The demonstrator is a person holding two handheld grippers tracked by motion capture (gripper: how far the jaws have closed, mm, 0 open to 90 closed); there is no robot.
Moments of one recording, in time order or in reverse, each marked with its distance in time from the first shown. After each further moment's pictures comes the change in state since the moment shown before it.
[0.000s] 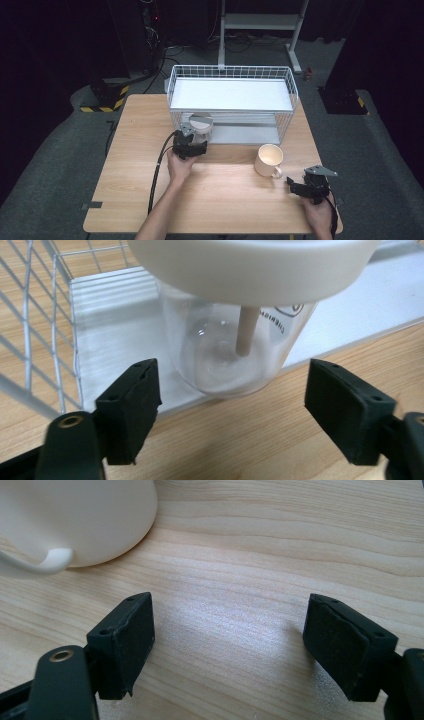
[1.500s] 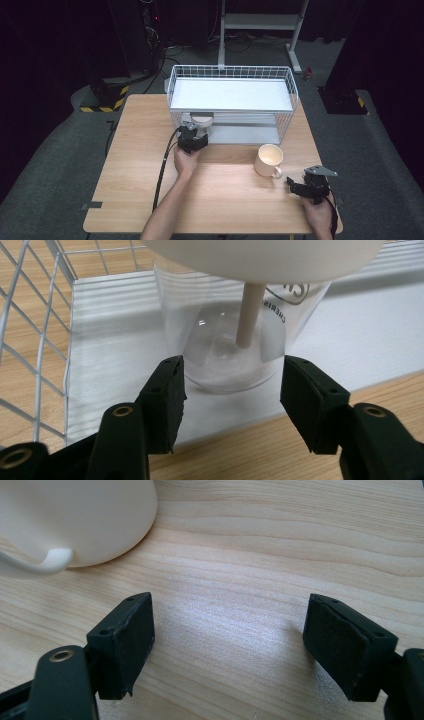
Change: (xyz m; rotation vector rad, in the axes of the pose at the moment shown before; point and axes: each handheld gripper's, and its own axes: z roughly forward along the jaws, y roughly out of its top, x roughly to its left) left arm -0.002 0.013 0.027 0.012 0.056 -0.074; right arm 0.000 0.000 0.000 0.000 0.000 0.000
